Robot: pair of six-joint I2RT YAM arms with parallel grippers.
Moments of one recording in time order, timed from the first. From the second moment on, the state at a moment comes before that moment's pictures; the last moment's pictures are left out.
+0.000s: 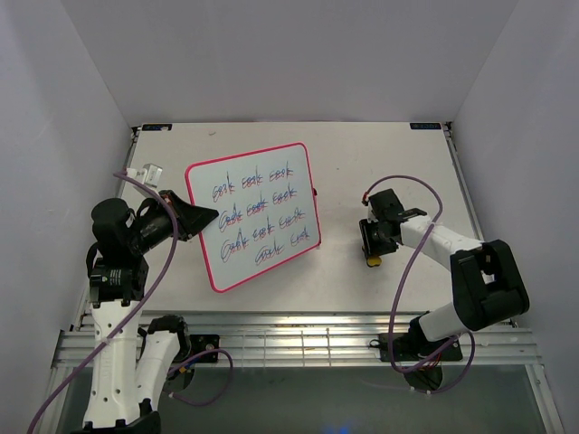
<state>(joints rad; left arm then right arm) 0.06 0.67 0.93 -0.46 0.79 -0.53 0.37 1.47 0.78 -0.50 -0.01 0.12</state>
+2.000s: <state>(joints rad) -0.18 0.84 0.31 -0.04 0.89 -0.89 1.07 1.71 1.38 -0.51 -0.10 0.26</state>
